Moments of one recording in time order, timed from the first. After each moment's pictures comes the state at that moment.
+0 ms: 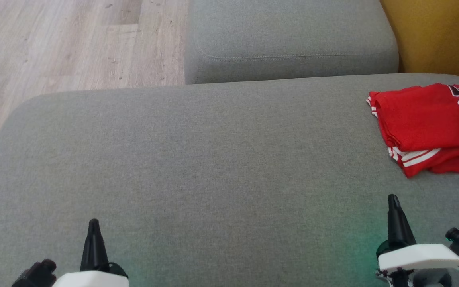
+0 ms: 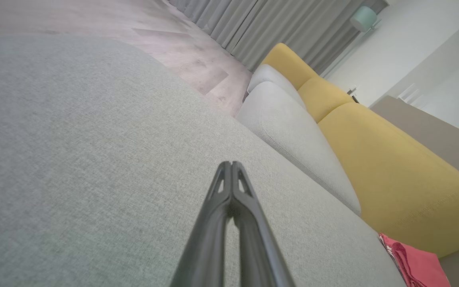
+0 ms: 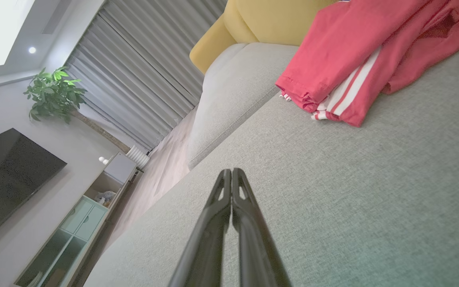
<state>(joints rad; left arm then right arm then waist) 0.10 0.05 -0.07 0.22 -0.76 -0.06 -0.12 0.07 -0.05 0.04 0.28 0.78 0.13 -0.13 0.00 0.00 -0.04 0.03</state>
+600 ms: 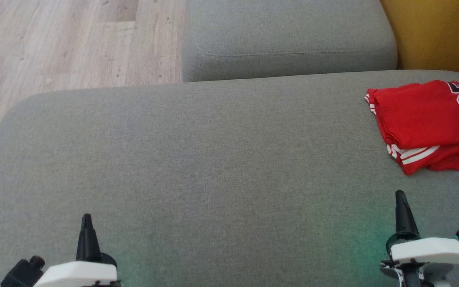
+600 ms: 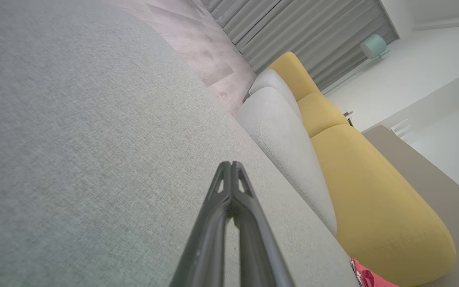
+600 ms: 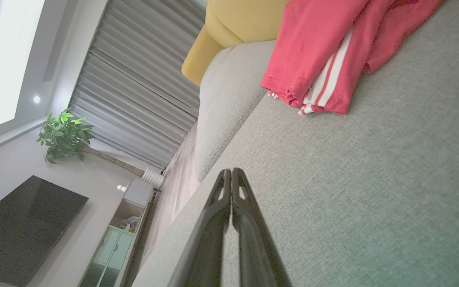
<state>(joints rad) 0.07 0.05 -0.04 0.23 -0.96 -0.07 -0.07 0.05 -0.05 0.01 0.28 0.99 0.13 -0.08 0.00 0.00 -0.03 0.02</state>
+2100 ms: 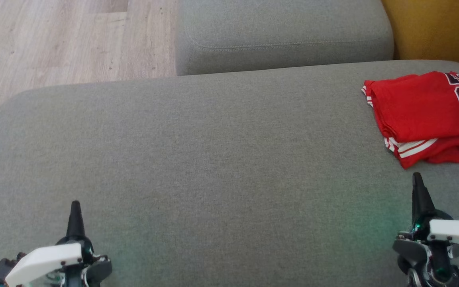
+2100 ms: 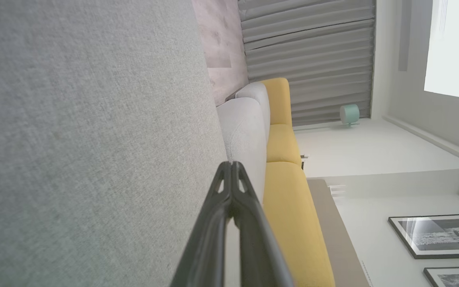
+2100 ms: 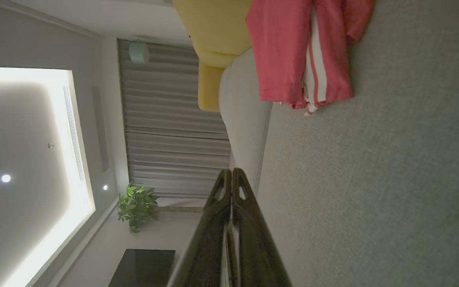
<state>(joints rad) -0.02 0.05 0.04 0.26 -1.47 -0.11 0.06 -0.03 -0.06 -0.08 0.28 1.48 0.13 0.05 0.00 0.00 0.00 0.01</state>
